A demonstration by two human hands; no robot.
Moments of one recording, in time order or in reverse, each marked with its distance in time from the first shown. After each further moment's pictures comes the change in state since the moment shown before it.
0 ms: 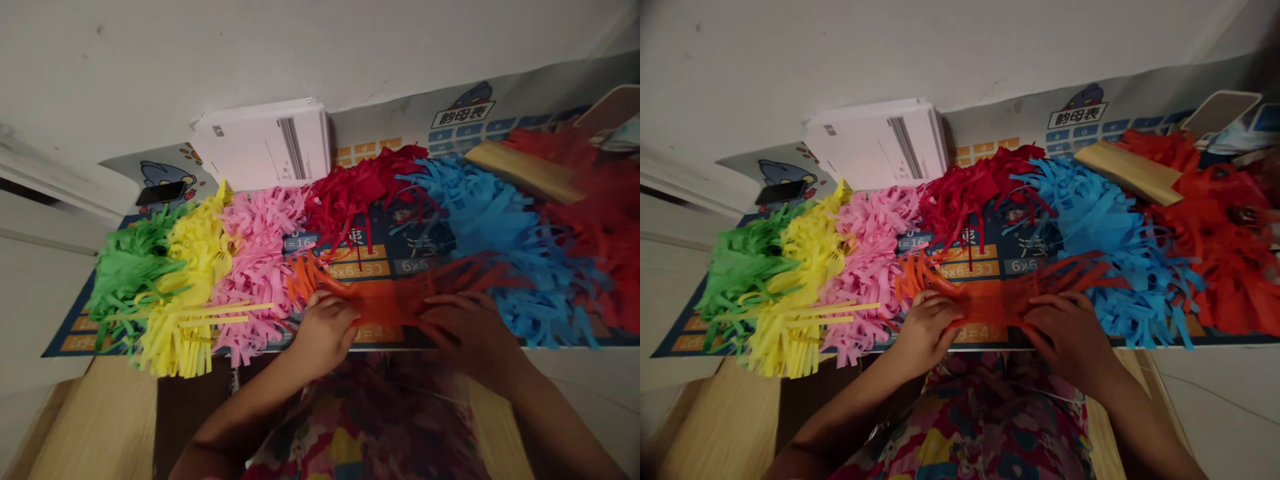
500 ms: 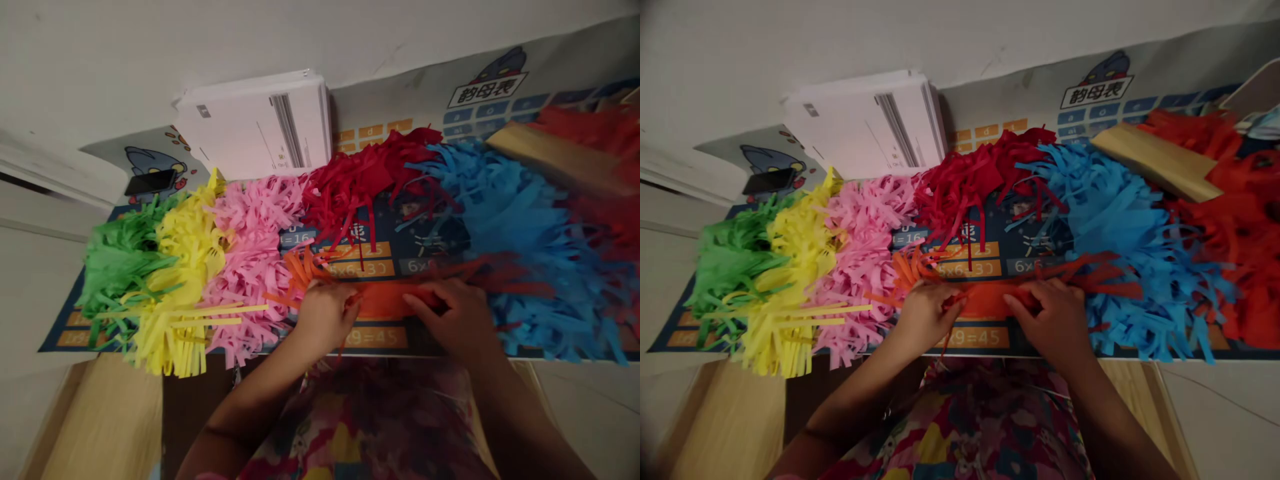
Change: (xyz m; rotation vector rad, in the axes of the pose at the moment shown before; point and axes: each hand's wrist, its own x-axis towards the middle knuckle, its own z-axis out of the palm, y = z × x) left_hand 0.035 -0.007 0.002 0.062 -0.091 -0.295; right_hand 0.039 -0.010 0.013 0.051 0.194 0.333
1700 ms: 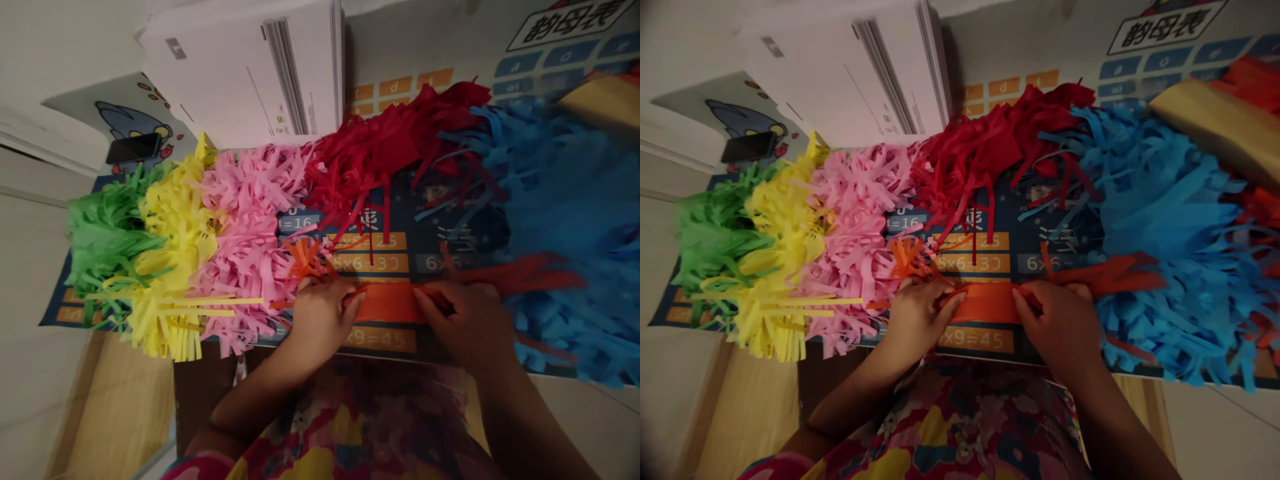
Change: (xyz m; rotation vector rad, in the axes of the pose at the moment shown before) left_hand -0.008 -0.002 0.010 0.029 0.129 -0.137; right_hand 0.008 -0.001 0.010 -0.100 -0.125 -0.043
